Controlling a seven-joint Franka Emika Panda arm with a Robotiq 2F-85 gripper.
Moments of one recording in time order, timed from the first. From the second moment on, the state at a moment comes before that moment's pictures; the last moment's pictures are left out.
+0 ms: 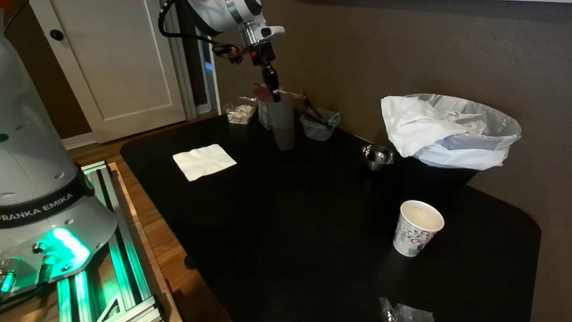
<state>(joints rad) 0.21 0.35 0.14 -1.99 -0.64 2.21 1.14</state>
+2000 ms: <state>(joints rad) 0.31 0.59 0.12 -1.75 -0.44 2.37 0.14</state>
